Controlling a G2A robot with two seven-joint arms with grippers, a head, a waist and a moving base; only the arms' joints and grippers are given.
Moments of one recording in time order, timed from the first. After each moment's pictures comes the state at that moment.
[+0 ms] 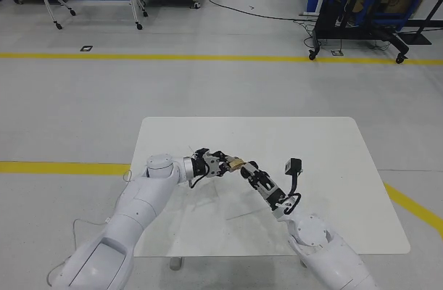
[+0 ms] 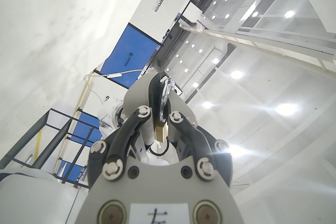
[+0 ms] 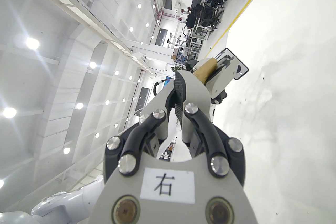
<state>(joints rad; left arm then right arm) 0.75 -1.45 -0.91 -0.64 -0.71 0.24 -1.06 -1.47 -1.16 1.04 -1.57 0.28 -0.40 0.14</state>
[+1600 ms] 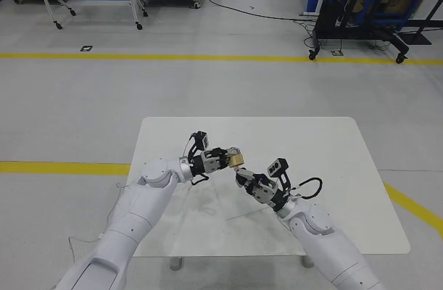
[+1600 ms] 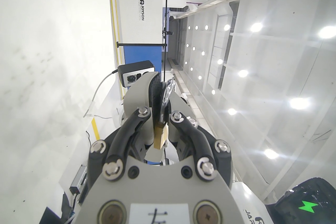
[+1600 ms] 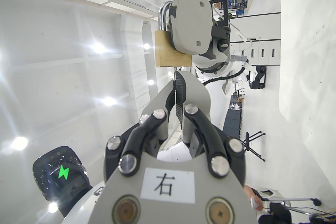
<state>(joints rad) 0.90 -1.39 -1.02 -0.96 -0.54 -0.15 -1.01 -1.40 -1.19 1.08 -1.43 0.86 -0.27 0.73</state>
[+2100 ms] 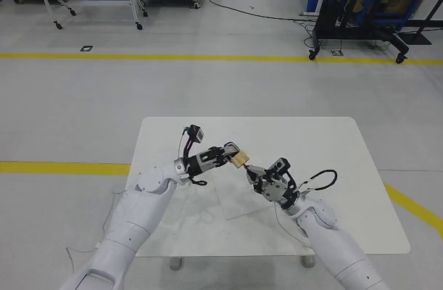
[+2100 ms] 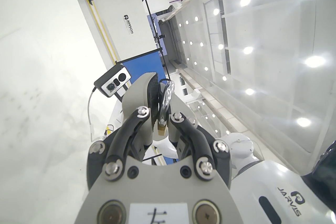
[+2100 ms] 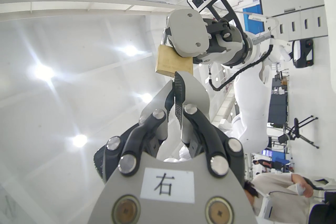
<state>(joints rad) 0.99 -1.37 -1.08 -1.09 -0.46 -0.45 -0.96 -1.40 -1.19 1.15 -1.39 1.11 -0.08 0.95</state>
